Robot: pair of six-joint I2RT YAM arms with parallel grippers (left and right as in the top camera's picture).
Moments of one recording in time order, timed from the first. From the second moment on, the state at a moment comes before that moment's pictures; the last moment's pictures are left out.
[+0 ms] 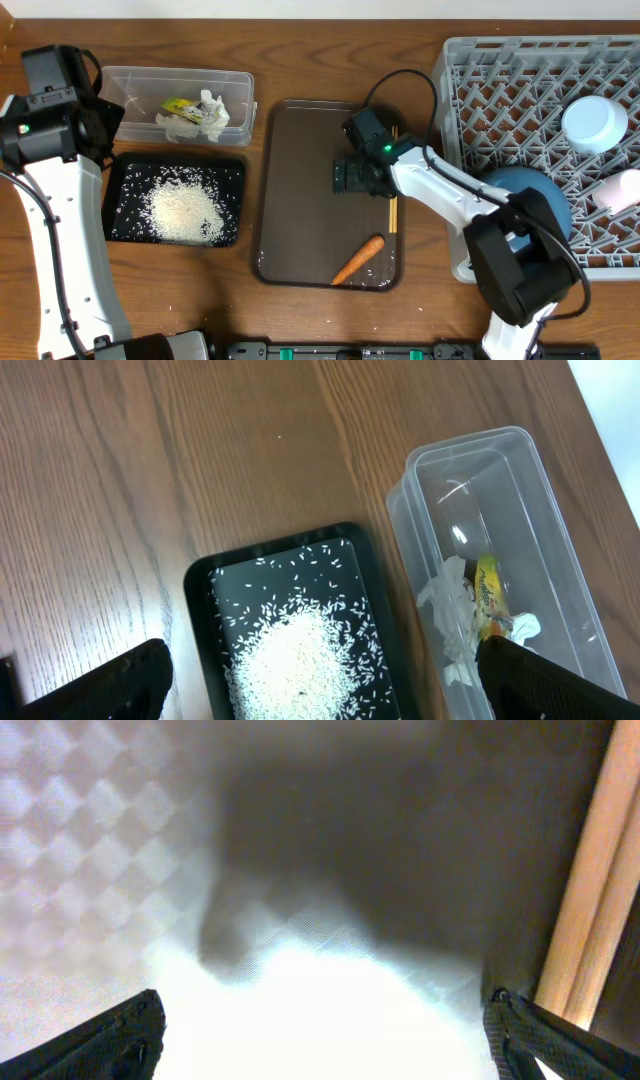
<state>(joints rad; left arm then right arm) 0.27 1.47 1.59 -1.20 -0.38 -0.92 0.57 1.94 1.26 -0.61 -0.03 0.59</state>
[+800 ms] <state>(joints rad) 0.27 1.47 1.59 -1.20 -0.38 -0.92 0.56 1.96 1.28 -0.65 0.04 0.58</state>
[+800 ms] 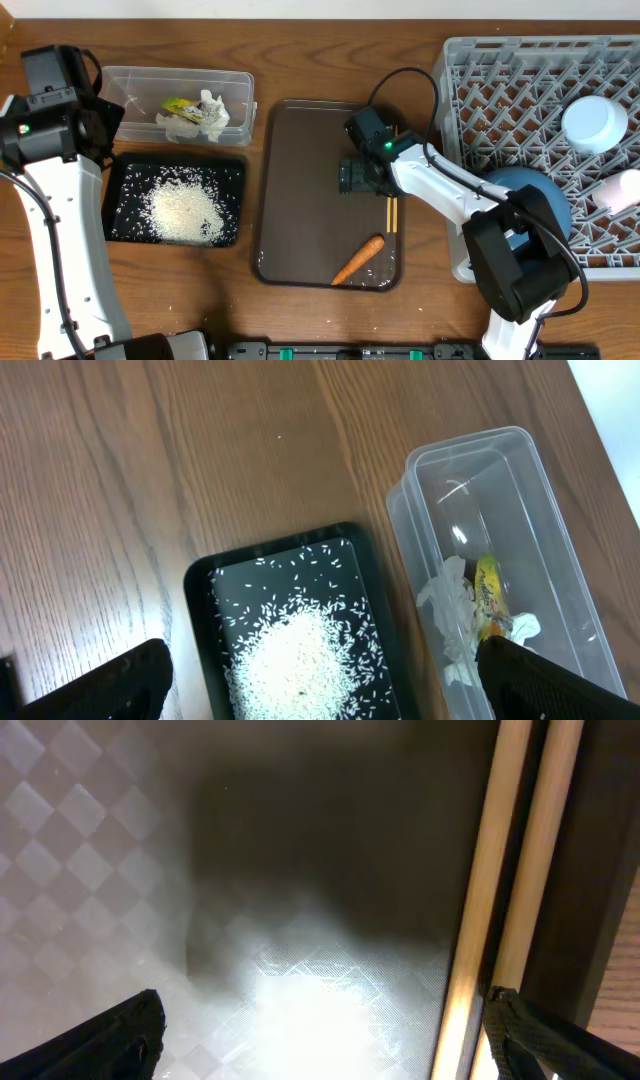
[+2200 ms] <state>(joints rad) 0.27 1.47 1.59 -1.20 -0.38 -0.92 0.46 1.86 1.51 -0.87 0.04 0.53</state>
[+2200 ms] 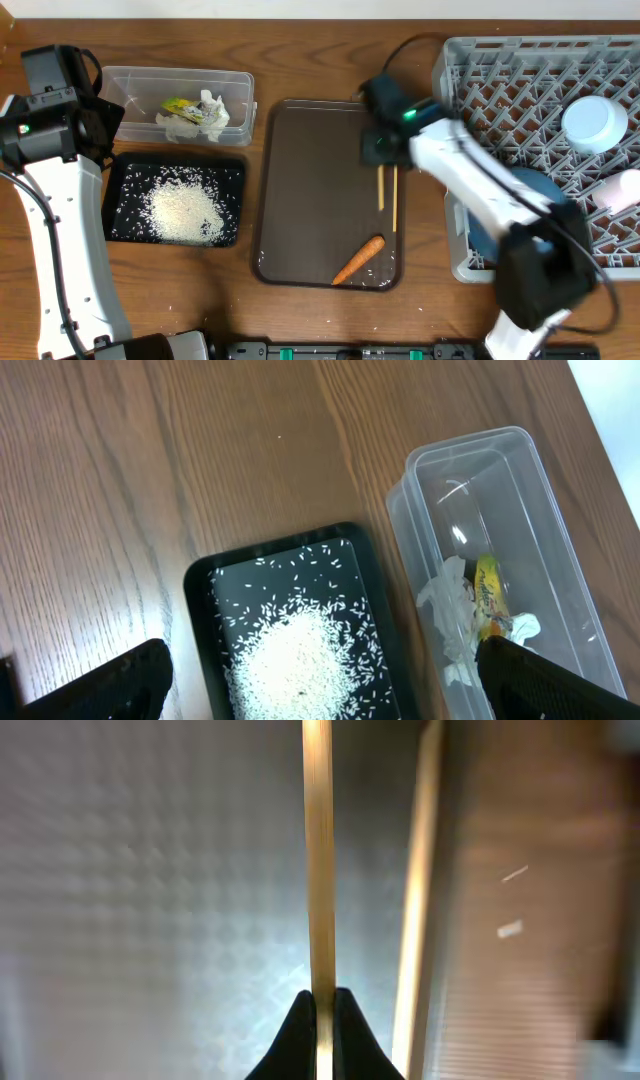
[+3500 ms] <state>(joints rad) 0.27 1.47 1.59 -1.20 -0.38 -0.92 0.03 1.87 1.56 -0.85 -0.11 0.17</state>
